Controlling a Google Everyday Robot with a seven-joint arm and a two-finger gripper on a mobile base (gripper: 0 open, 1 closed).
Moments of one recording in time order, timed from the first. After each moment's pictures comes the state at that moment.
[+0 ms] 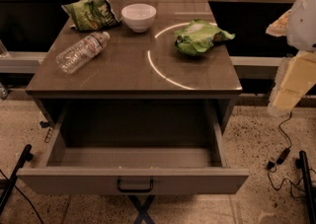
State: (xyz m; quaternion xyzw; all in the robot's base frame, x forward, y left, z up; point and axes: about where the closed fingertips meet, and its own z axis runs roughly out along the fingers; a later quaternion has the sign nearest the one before) arm 0.438 -0.216 0.977 -0.60 0.78 -0.04 0.16
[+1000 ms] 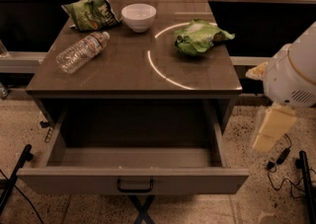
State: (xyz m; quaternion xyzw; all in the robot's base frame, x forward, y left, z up) arm 0.417 -0.198 0.892 -0.62 0.77 0.02 0.16
